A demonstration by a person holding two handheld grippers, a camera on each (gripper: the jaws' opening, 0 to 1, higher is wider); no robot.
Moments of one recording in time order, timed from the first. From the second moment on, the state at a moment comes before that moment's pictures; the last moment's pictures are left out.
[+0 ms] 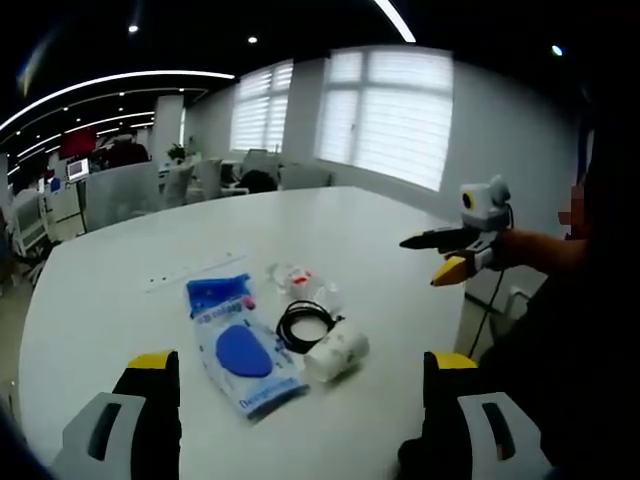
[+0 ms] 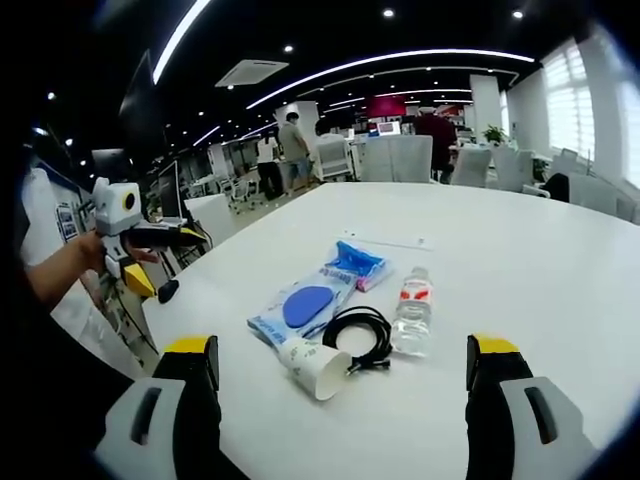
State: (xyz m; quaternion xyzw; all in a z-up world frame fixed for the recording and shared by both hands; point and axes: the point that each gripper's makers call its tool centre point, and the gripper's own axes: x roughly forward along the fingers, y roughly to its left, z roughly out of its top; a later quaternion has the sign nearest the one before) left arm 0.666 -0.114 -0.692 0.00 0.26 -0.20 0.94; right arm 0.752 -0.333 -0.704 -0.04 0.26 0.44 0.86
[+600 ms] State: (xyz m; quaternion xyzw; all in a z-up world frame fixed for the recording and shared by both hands) left arm 0.670 -0.105 -0.695 -0.01 0.25 -0.20 0.95; right arm 0.769 -0.338 -0.712 -0.05 0.26 0.42 0.87
